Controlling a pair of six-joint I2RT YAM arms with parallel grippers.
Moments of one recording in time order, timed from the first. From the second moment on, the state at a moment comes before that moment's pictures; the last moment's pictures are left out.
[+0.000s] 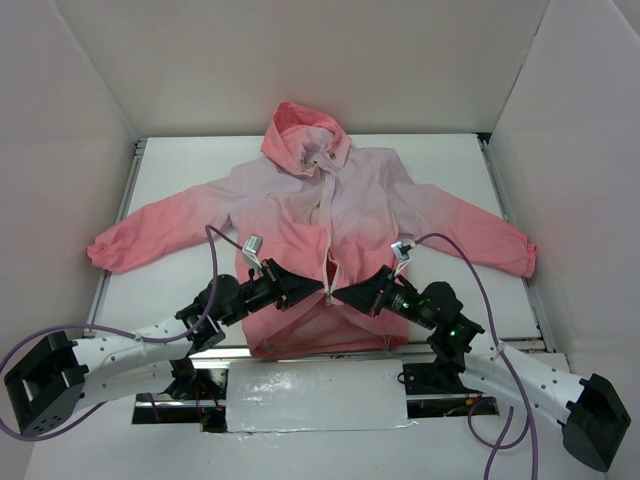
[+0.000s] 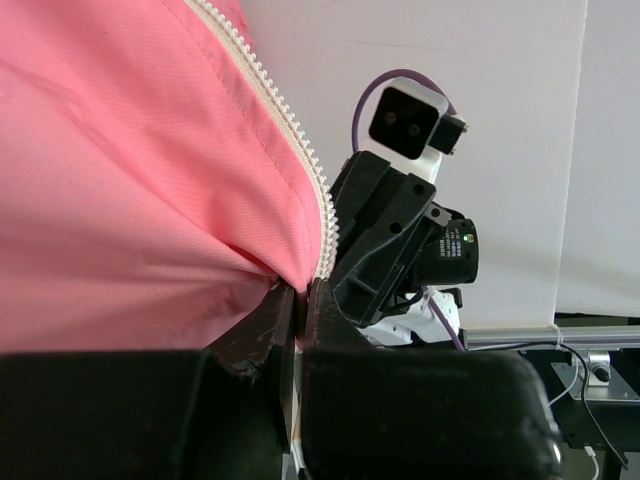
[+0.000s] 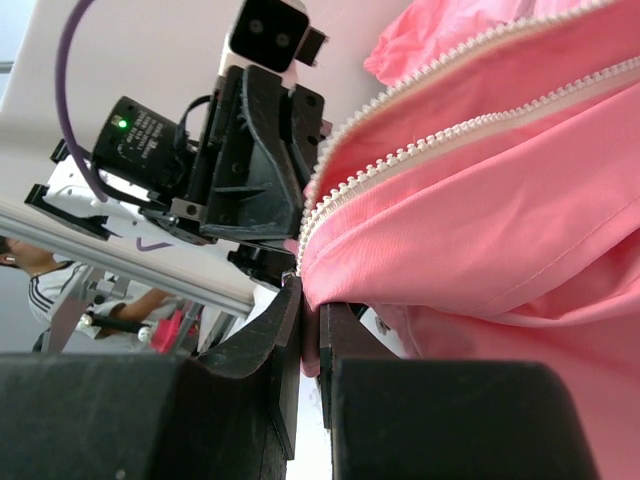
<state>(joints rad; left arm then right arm) -0.91 0.96 0.31 0.64 0.08 -1.40 0.79 0.60 0.16 0.53 -0.28 1.01</state>
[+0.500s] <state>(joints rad) -0.91 0.96 0.31 0.64 0.08 -1.40 0.79 0.58 0.17 0.53 -0.27 1.00</state>
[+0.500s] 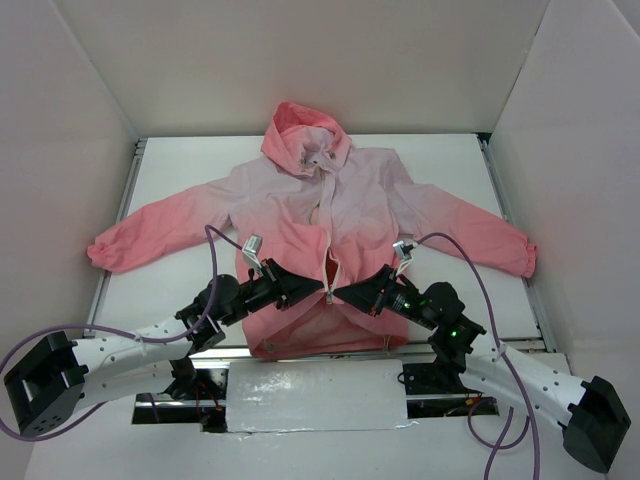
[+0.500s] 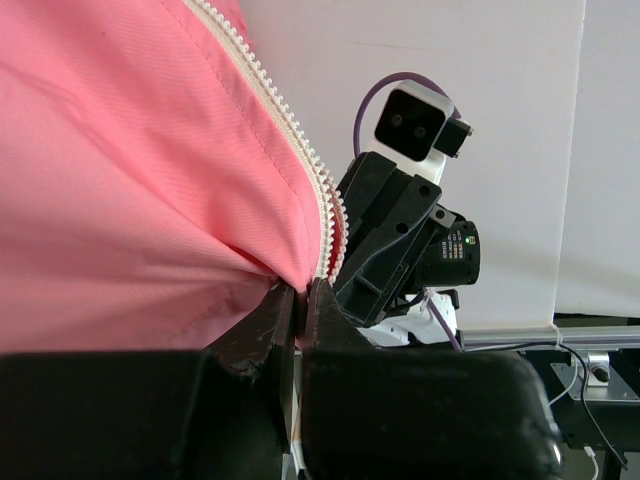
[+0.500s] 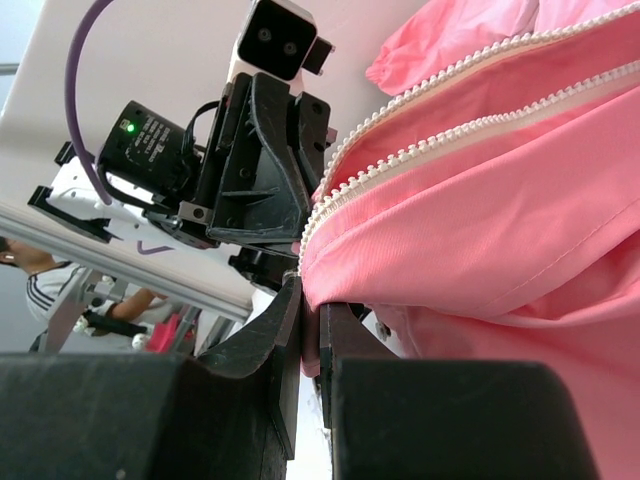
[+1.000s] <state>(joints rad) -0.91 0.96 0.31 0.64 0.08 -1.40 0.79 0.59 0.18 0.52 -0.26 0.98</state>
